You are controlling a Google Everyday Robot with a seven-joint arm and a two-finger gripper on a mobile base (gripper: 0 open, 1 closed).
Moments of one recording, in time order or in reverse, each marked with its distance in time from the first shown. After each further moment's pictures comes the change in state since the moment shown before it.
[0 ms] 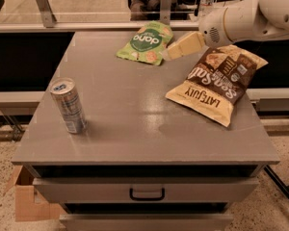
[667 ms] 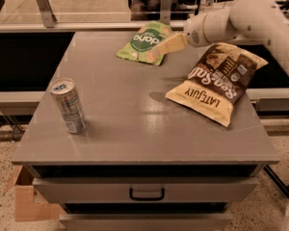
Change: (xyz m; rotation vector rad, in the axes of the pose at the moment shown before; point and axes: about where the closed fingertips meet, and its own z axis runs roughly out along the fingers) arm -0.003 -0.045 0.081 0.031 -0.076 -0.005
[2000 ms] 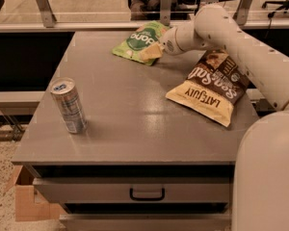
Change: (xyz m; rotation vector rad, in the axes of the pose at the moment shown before) arm 0.031 0.009 0.093 -0.043 0.096 0.061
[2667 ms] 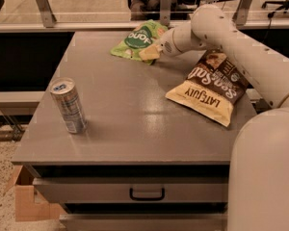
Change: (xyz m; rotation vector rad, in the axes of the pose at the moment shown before) arm 0.005 0.003 0.006 -0.009 0.032 0.002
